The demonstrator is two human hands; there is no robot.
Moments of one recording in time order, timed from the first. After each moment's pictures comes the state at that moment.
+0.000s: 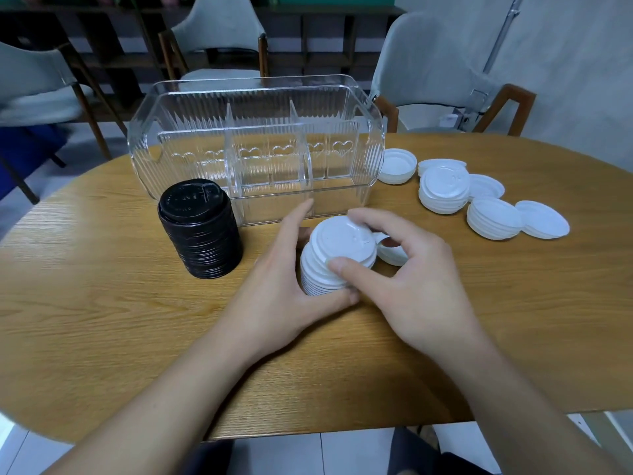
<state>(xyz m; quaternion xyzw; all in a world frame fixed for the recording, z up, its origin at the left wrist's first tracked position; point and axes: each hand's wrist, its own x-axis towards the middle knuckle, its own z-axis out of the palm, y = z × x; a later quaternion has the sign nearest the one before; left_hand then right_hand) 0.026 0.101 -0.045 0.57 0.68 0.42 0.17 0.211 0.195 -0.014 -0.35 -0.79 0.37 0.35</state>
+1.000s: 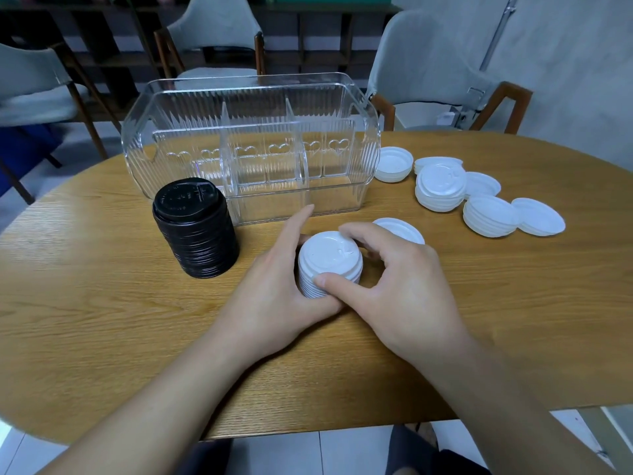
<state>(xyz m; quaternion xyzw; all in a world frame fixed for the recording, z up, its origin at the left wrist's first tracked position) 0.026 0.101 -0.048 0.57 0.70 0.38 0.17 0.209 0.187 -0.018 -0.38 -0.83 0.28 0.30</state>
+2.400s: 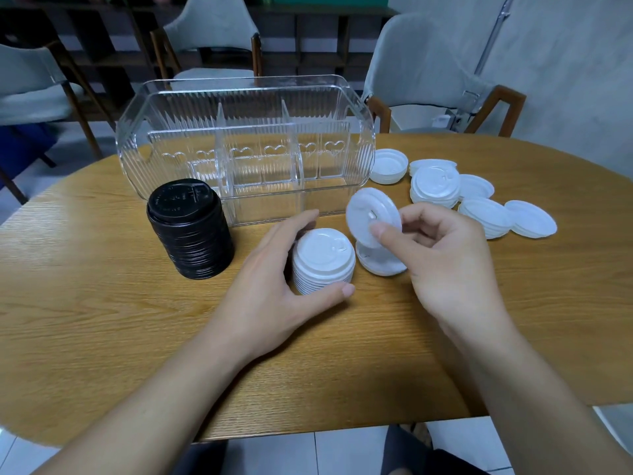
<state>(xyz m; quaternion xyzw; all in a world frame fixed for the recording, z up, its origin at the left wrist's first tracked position) 0.027 0.102 -0.047 0.58 0.68 0.43 0.14 0.228 0.223 -0.008 -0.38 -0.66 0.49 0.42</state>
